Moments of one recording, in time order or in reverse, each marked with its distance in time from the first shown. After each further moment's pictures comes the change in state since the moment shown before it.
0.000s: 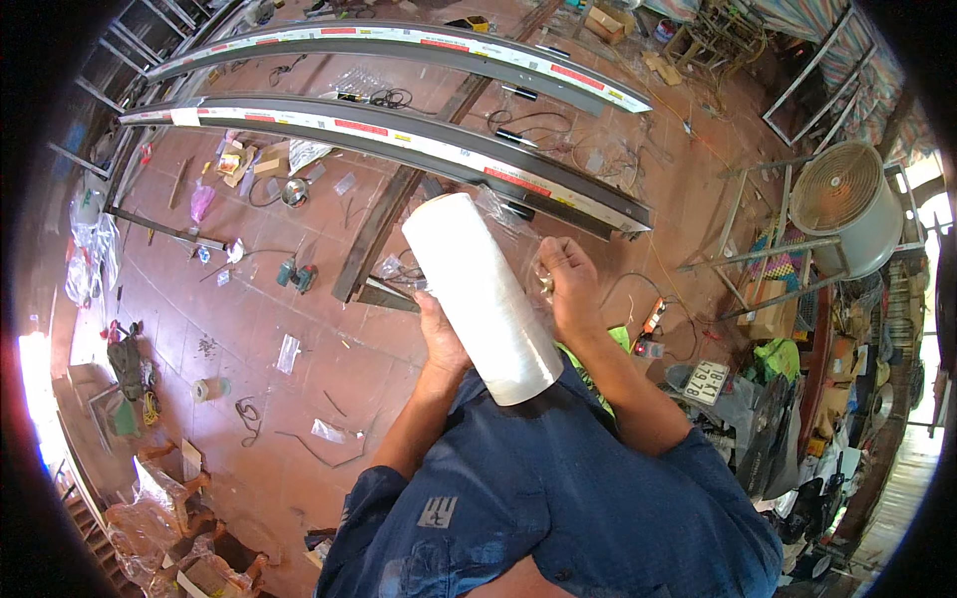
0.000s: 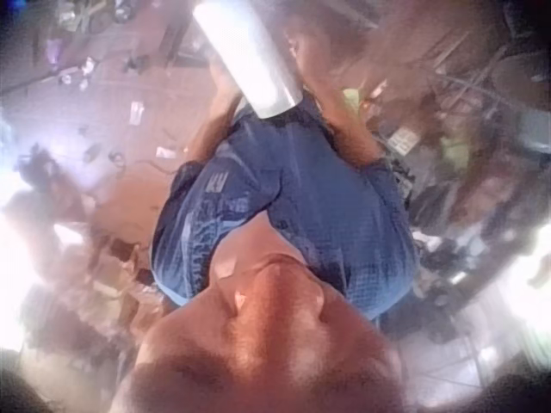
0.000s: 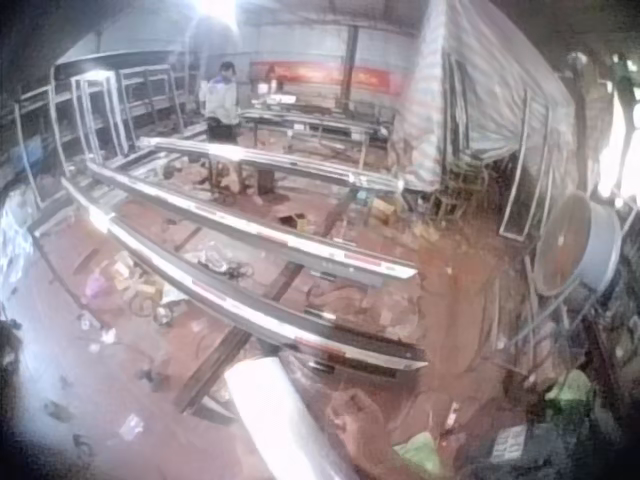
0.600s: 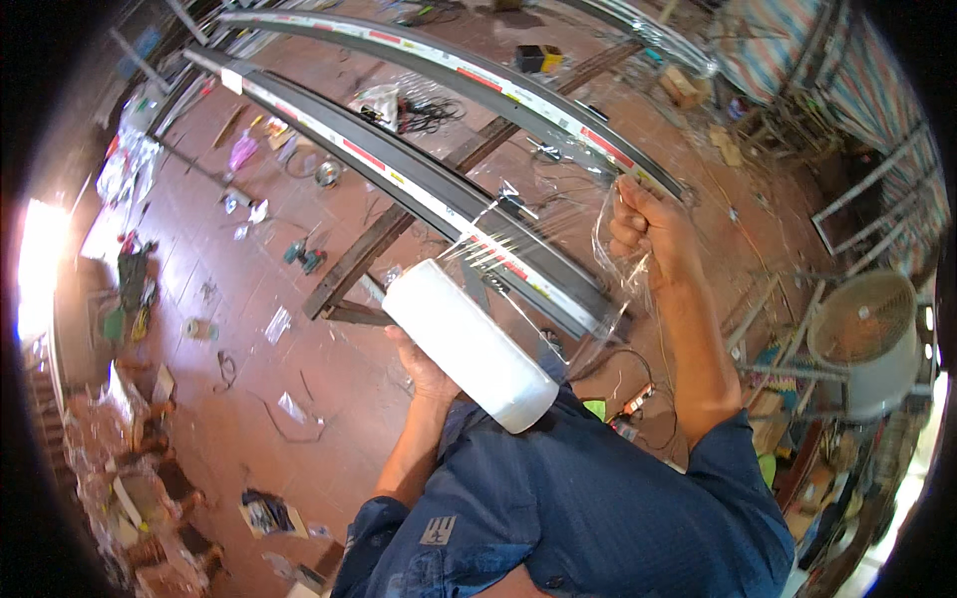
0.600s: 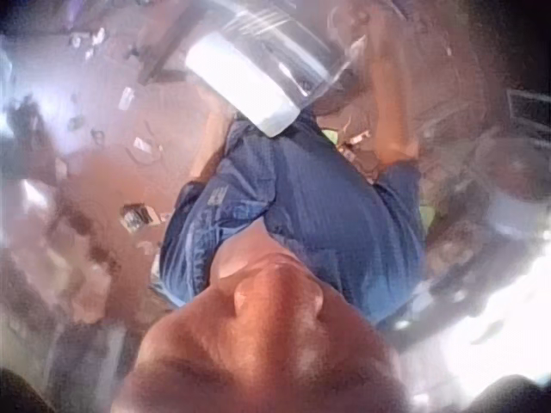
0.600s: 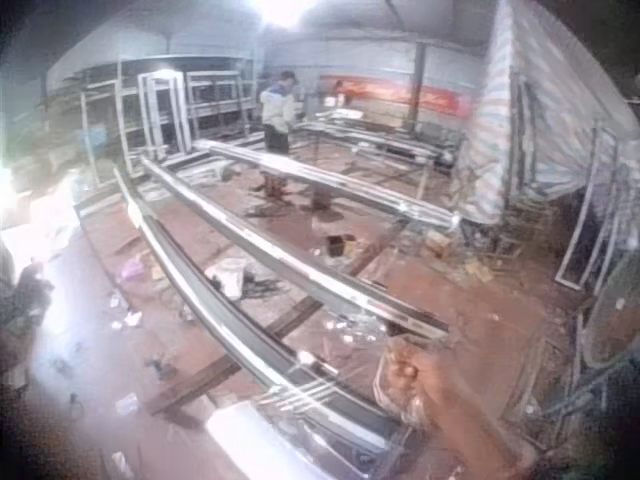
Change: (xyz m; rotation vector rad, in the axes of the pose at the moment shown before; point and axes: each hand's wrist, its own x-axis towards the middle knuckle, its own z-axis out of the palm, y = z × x) left_hand 0.080 -0.072 0.050 -0.146 0.298 0.331; right_hand 0.211 -0.194 -0.072 0.021 -0.428 0.230
